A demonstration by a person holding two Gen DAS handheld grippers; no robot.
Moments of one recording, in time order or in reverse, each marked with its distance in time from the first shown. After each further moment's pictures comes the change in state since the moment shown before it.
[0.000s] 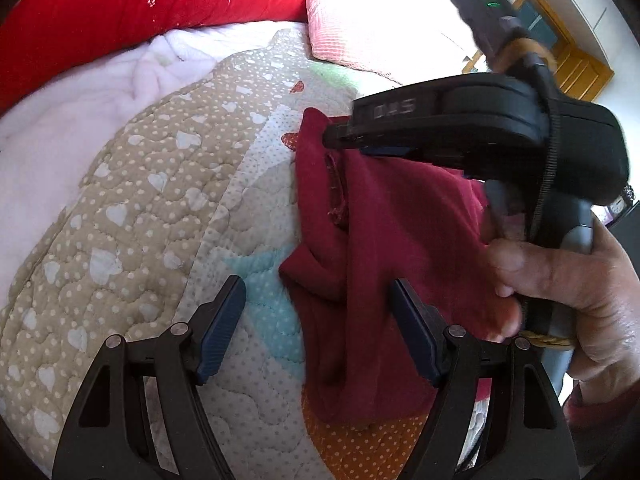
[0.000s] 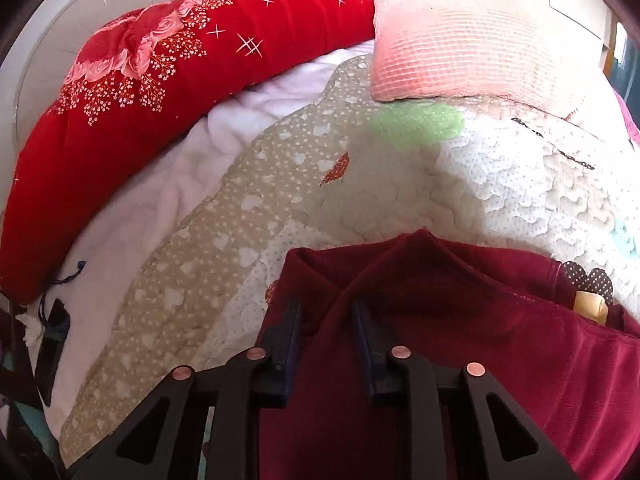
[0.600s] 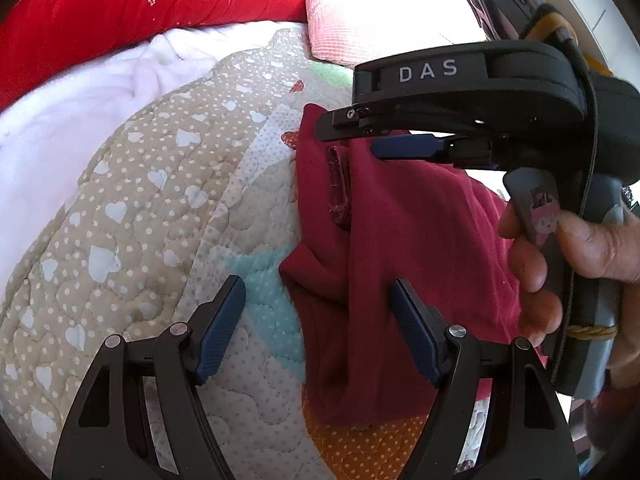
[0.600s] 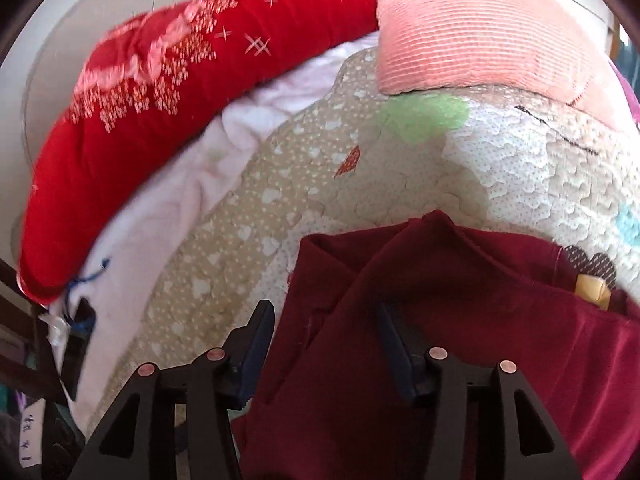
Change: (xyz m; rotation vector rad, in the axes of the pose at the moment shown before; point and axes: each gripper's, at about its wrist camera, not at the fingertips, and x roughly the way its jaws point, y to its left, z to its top) left arm 0.000 0.004 -0.003 -0.006 -0.001 -0.011; right arm -0.011 -0.002 0.001 0.022 0.068 0.052
